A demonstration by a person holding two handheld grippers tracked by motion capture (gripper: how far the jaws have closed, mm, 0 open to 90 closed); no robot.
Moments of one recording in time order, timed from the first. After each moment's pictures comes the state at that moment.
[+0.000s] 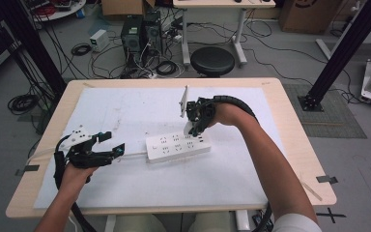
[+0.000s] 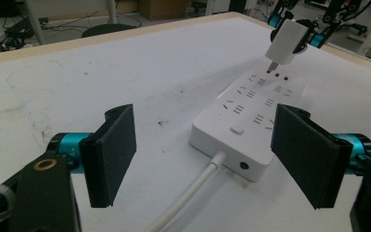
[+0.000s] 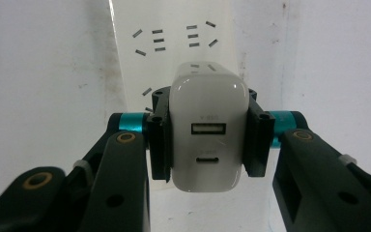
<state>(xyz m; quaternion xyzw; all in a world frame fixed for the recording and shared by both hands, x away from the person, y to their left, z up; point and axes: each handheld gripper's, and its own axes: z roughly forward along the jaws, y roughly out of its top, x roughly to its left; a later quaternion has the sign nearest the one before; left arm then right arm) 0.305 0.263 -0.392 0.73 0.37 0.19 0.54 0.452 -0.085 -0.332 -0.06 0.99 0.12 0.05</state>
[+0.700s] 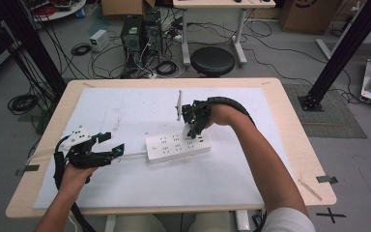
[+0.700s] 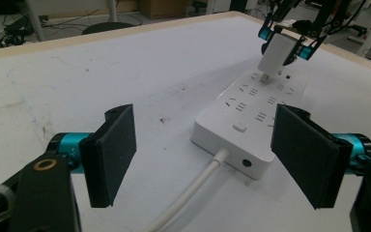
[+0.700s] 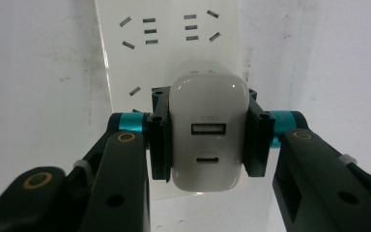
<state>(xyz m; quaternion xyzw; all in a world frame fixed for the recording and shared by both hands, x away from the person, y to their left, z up) 0.306 0.266 -0.396 0.73 0.37 0.19 0.54 0.460 -0.072 -0.350 -0.08 0.99 0.09 0.05</state>
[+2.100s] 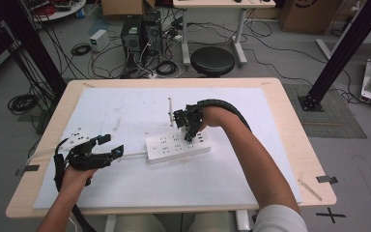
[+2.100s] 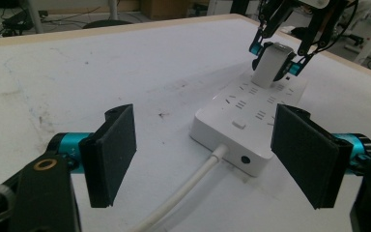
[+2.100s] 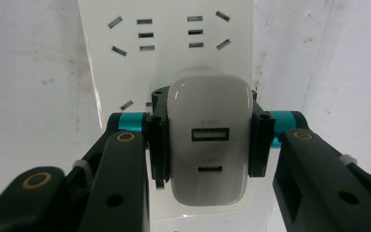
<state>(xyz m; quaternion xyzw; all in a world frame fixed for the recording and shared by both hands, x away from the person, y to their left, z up) 0.303 0.268 -0.403 0.72 0.39 0.18 0.55 0.460 -0.048 -0.367 -0.09 0.99 0.03 0.04</state>
